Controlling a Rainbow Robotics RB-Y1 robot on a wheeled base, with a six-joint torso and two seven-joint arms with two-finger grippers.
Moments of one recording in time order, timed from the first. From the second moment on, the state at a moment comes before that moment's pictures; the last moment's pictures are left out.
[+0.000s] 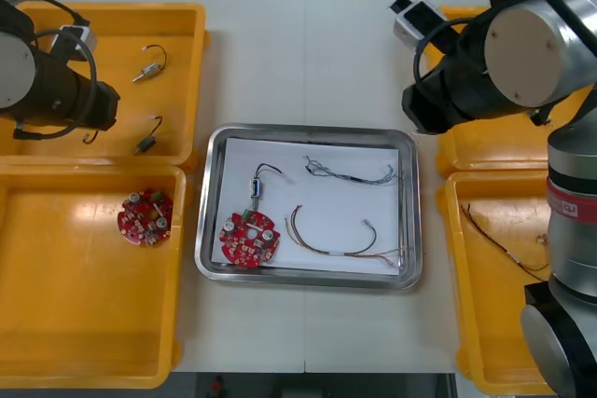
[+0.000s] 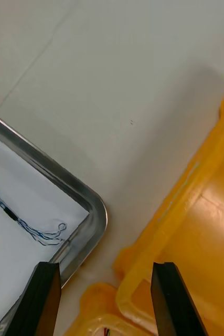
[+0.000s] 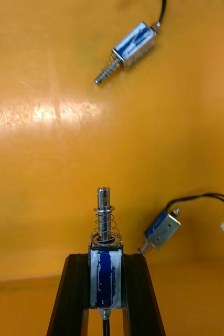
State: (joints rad) right arm -0.64 -0.29 0.03 -2.09 -0.30 1.92 1.78; left arm -0.53 0.75 -0.06 -1.73 0.65 1.51 -1.34
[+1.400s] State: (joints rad) right arm -0.18 -0.45 -0.39 -2.23 -0.53 1.92 1.42; left arm -0.69 0.53 -0.35 -2.08 0.65 1.83 -0.95
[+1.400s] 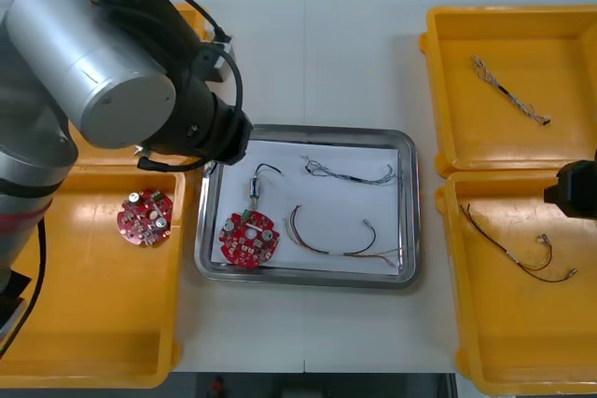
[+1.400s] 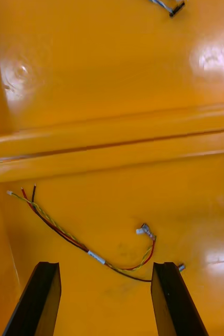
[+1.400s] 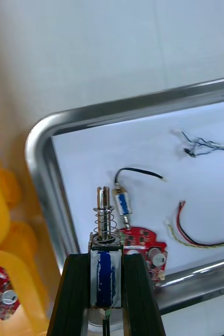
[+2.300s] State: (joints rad) right arm -0.11 -0.49 -0.41 -2.22 -0.57 1.92 1.41; left arm -0.69 0.45 -0.60 -1.85 0.51 1.52 -0.95
